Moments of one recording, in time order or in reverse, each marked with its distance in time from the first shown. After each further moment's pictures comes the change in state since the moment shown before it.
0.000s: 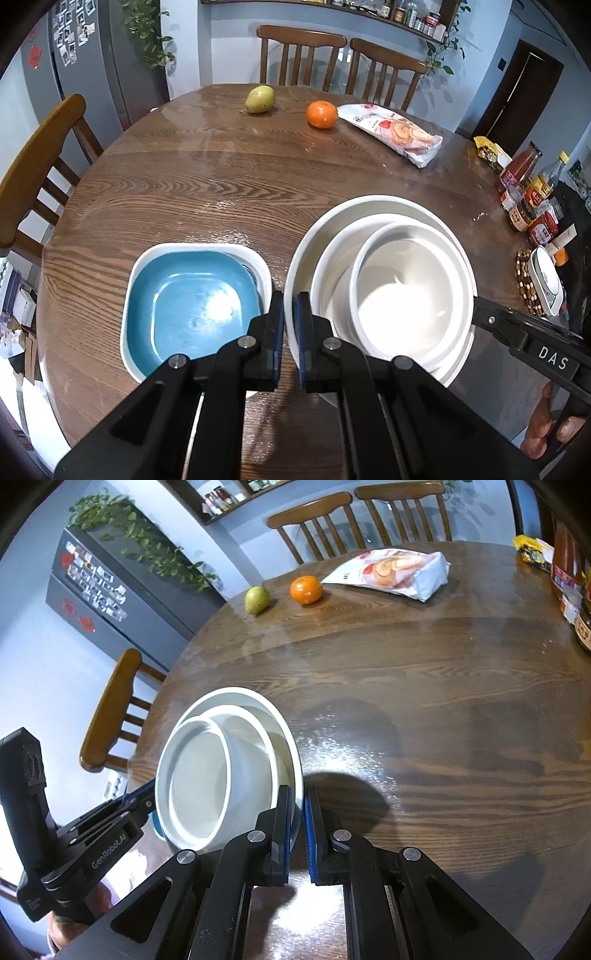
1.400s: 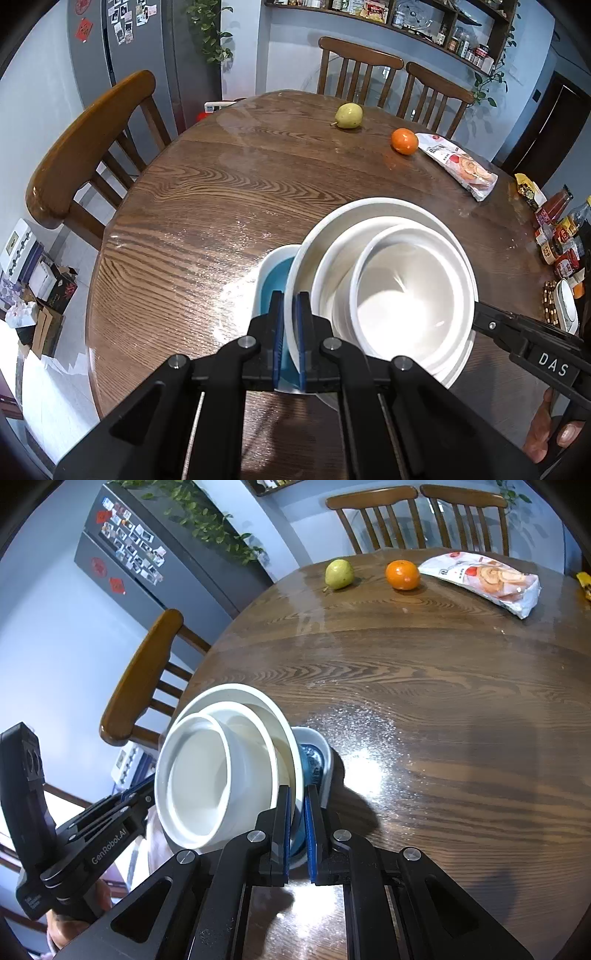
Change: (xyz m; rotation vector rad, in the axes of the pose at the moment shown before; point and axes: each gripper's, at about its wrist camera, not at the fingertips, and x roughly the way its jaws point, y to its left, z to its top) left arm -0.027 0.108 -0.006 -0.110 -0.035 0.084; right arm 0.054 0.103 -0.006 -0.121 0.056 0.061
